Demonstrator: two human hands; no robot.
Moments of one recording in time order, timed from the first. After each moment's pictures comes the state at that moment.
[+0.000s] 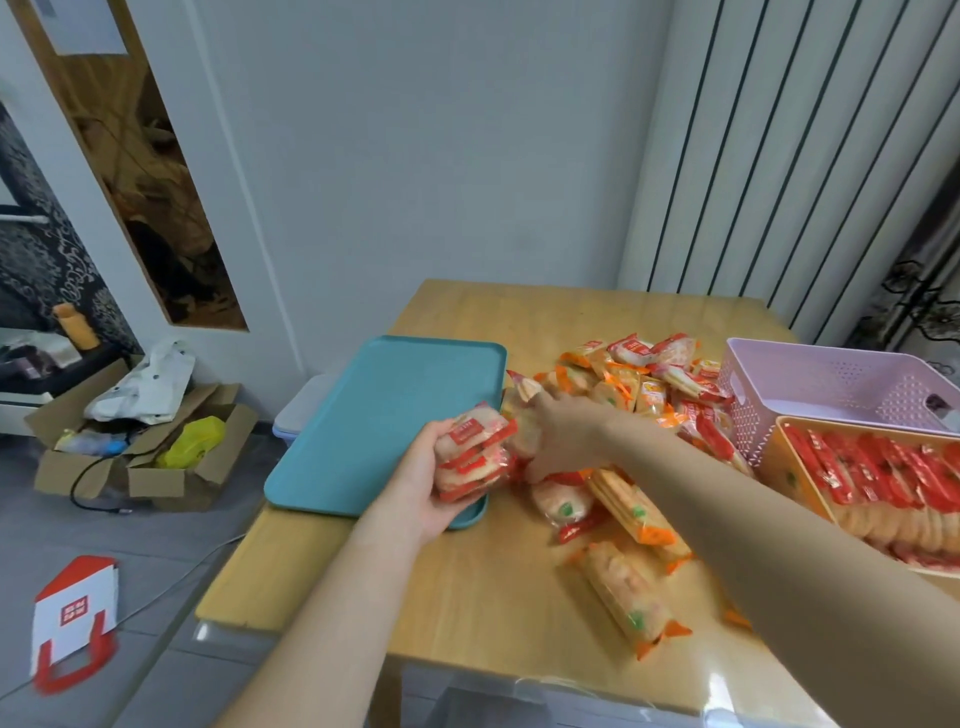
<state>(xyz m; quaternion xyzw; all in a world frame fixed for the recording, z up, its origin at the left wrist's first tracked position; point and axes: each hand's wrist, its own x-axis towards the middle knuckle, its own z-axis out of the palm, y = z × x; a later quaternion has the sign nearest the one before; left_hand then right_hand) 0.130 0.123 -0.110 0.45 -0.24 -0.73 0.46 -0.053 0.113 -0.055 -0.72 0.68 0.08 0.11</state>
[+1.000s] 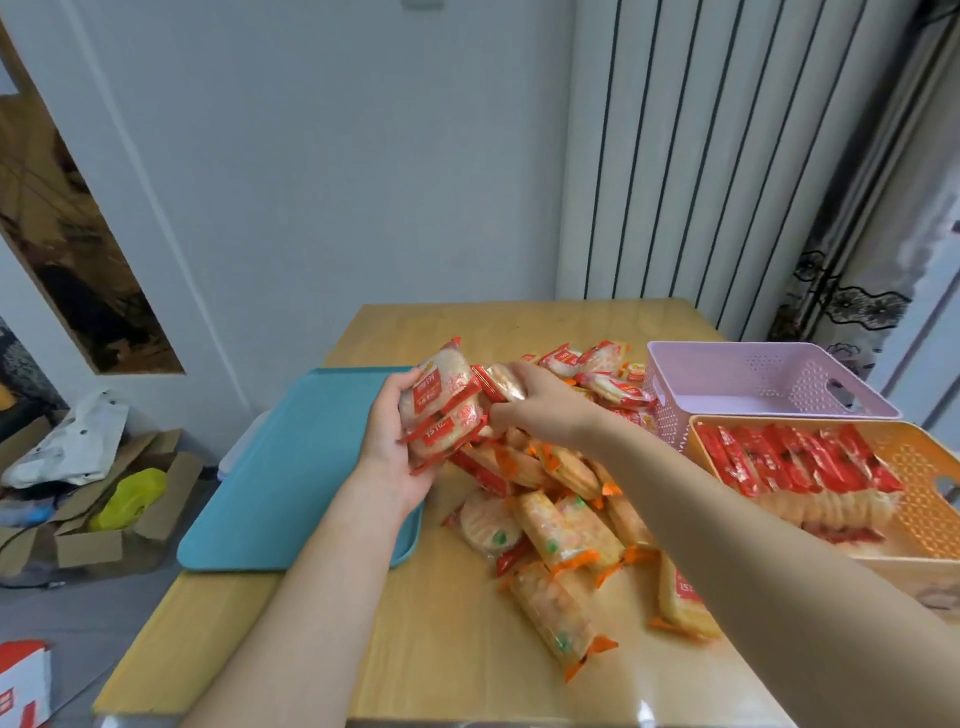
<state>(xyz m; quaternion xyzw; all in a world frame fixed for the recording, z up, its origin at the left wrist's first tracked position) 0.068 0.096 -0.058 0.35 -0.32 -0.73 0.49 -0.108 0.125 -0.029 -0.63 0.63 -0.31 0.33</state>
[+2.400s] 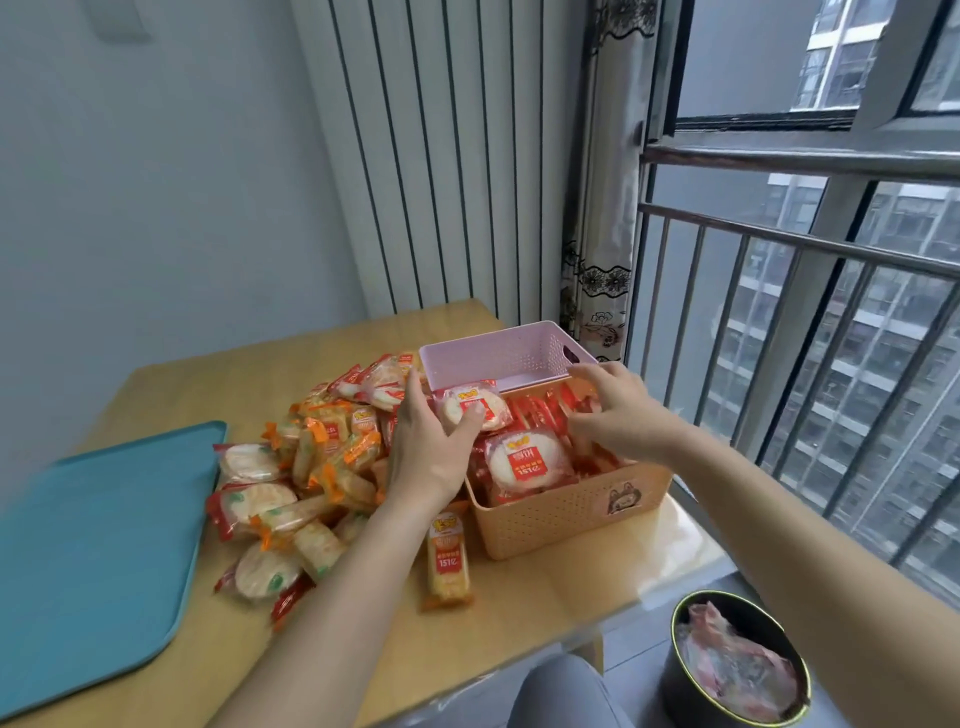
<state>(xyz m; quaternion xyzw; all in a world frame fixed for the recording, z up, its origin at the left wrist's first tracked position) -0.155 0.199 -0.071 0.41 -0.76 -0.35 0.35 -0.355 0.319 -0.044 -0.47 0.82 -0.28 0.15</state>
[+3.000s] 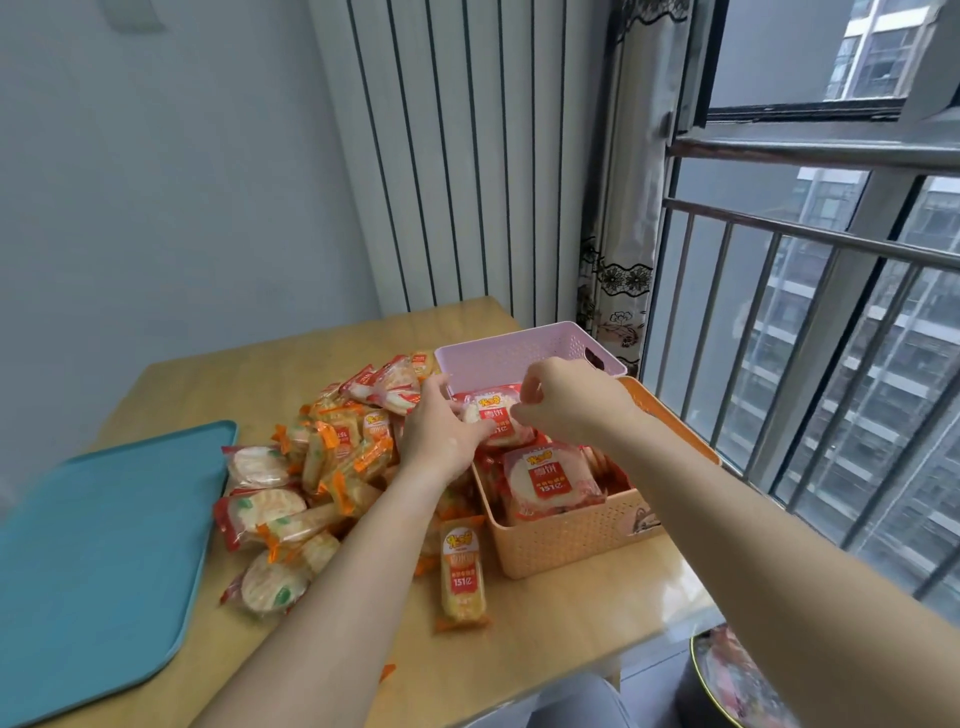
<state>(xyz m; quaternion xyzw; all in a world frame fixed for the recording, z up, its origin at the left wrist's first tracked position) -0.177 0.164 -0.060 0.47 -0.75 -0.36 0.28 -0.313 0.256 -0.017 -0.54 0.82 -0.17 0.05</state>
